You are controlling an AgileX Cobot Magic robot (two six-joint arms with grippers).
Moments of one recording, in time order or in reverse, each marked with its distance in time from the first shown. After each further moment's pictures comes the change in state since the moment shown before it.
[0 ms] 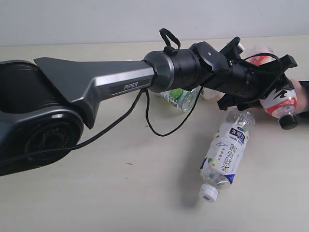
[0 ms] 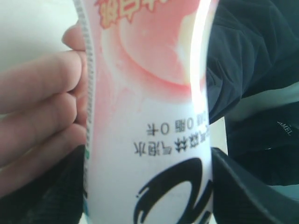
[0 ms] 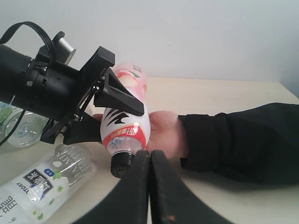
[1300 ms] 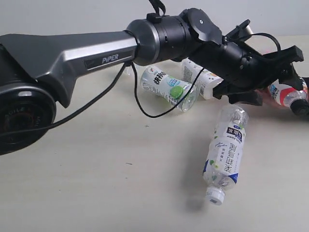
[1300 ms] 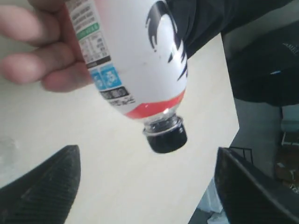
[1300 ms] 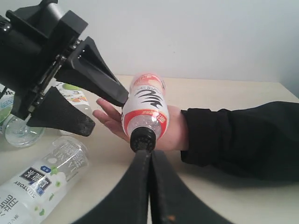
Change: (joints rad) left arm 0.044 -0.104 0.000 0.151 0.321 0.018; right arm 0.000 0.000 0.000 0.000 0.000 0.000
